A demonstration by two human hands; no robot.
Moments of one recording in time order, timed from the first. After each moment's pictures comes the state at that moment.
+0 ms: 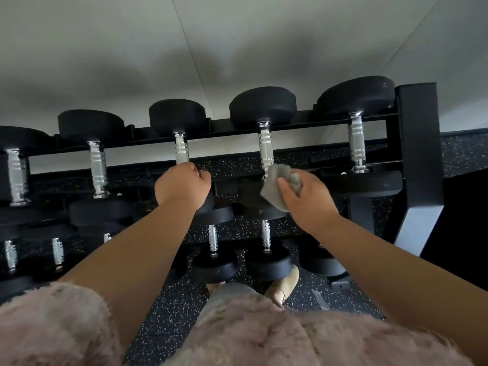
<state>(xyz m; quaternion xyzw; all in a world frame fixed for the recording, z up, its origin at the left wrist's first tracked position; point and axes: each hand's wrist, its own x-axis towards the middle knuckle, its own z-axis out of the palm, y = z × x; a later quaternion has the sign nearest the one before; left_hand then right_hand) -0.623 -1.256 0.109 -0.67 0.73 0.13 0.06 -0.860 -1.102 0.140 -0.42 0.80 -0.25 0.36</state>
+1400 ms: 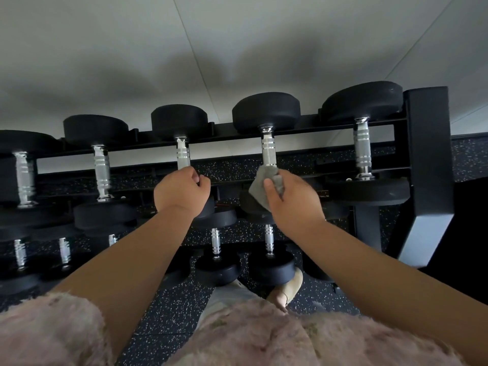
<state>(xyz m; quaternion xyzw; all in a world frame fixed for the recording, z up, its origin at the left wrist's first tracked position) -0.615 -1.256 0.102 -0.67 0.73 0.14 0.00 -0.838 -1.124 0.140 -0.50 0.78 -0.25 0.26</state>
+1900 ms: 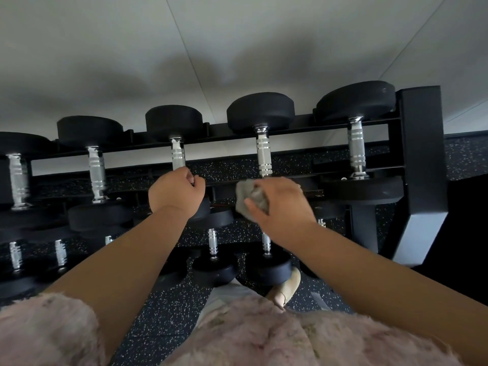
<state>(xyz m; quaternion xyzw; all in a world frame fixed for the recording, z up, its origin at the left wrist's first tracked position) -0.614 -1.256 0.101 -0.67 0.73 0.13 0.00 -0.832 -1.115 0.149 -0.59 0.73 -0.20 0.26</state>
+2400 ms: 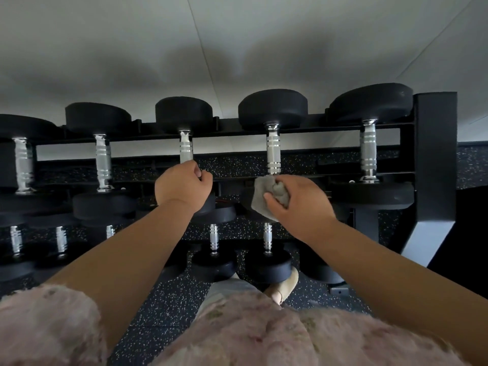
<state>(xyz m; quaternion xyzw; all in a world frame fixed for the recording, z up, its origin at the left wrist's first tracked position) -0.614 -1.257 0.102 -0.67 0.73 0.14 0.01 -0.853 -1.117 0.139 -0.59 0.74 -0.19 0.27</state>
